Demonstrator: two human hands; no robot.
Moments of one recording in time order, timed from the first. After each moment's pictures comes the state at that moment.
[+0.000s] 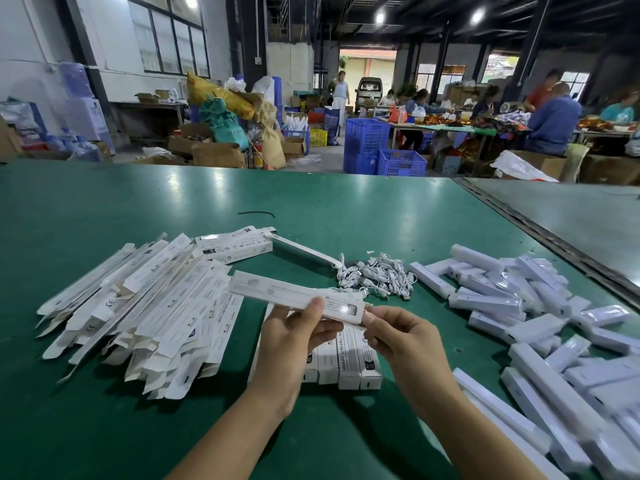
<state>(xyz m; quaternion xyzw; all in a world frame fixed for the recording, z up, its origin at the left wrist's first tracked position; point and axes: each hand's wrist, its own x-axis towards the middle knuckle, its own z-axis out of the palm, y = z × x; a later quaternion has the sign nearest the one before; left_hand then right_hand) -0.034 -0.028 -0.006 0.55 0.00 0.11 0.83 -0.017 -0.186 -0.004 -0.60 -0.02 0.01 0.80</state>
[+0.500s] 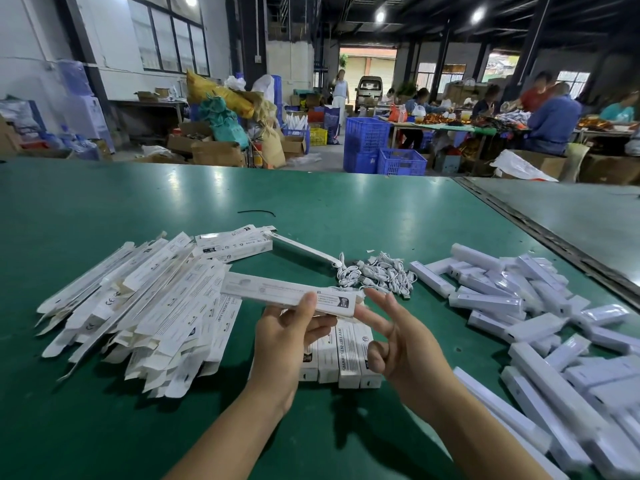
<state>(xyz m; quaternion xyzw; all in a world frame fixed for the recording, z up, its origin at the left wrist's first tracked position) -0.030 -0.025 -0.010 0.55 0.01 0.14 0.82 -0.022 -0.186 0.003 -0.54 -0.04 0.13 0.83</state>
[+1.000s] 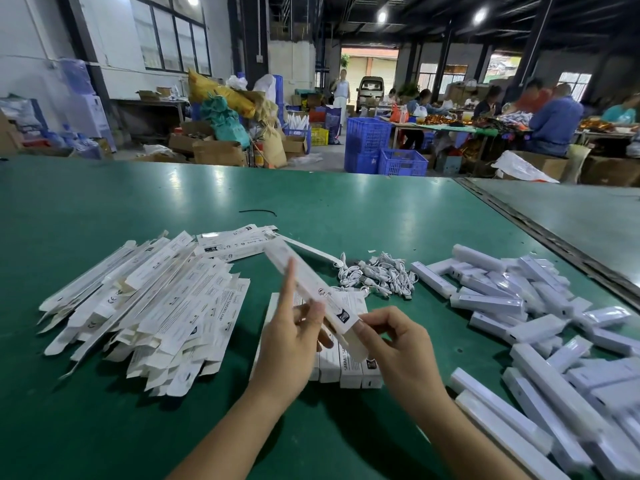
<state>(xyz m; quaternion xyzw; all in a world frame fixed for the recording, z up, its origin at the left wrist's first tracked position) -0.030 -0.018 -0.017 0.74 -0.04 0.18 0.64 -0.026 -0.180 -0.010 -0.77 -0.11 -0.11 0.62</state>
